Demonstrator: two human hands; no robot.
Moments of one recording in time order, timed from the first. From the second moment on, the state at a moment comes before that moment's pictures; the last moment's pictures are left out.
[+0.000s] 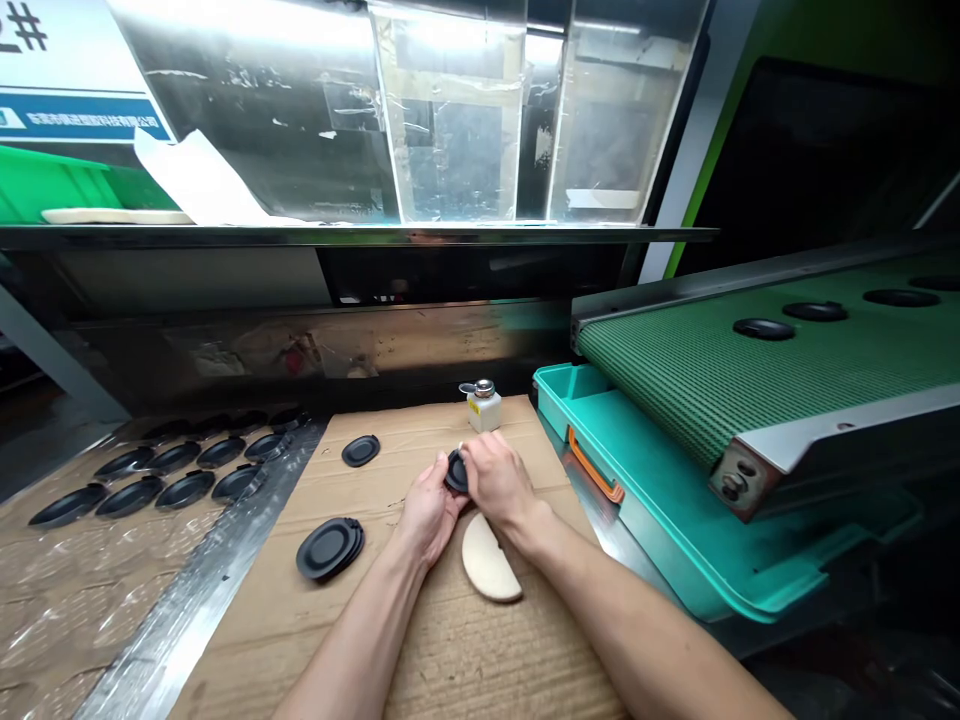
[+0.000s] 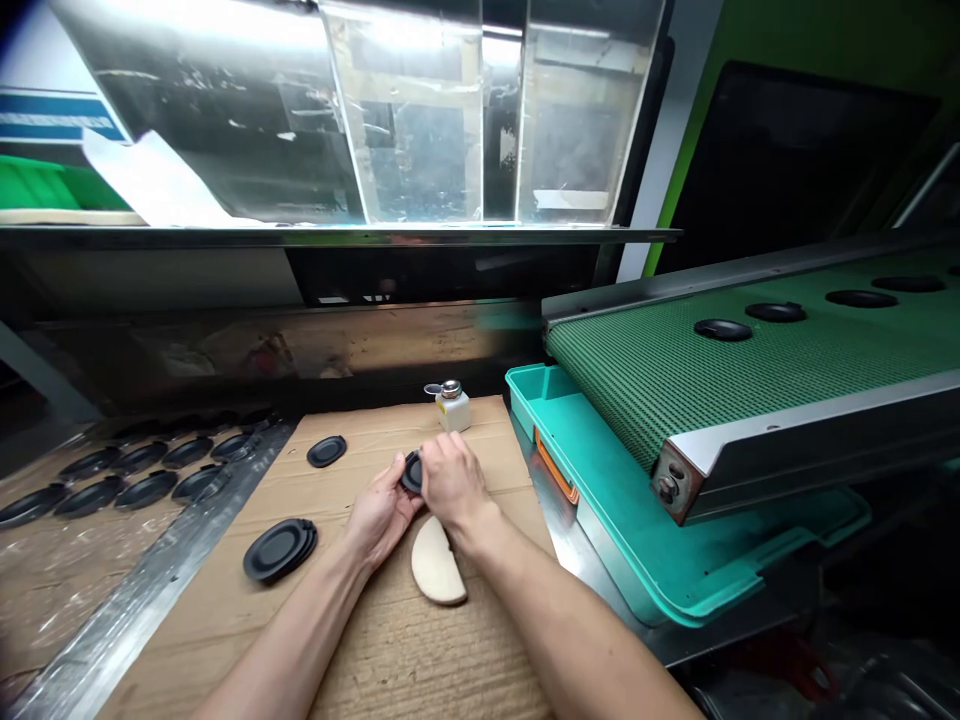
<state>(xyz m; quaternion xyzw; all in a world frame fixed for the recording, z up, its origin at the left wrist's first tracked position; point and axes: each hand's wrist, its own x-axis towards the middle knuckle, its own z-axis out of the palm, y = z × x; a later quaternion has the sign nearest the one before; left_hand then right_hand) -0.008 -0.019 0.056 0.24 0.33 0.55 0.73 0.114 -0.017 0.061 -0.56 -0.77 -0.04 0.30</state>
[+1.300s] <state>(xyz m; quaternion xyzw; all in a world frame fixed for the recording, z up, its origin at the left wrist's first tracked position) -0.036 -0.039 0.082 0.32 0.39 0.51 0.69 0.140 -0.024 0.053 -0.60 -0.76 0.14 0.21</state>
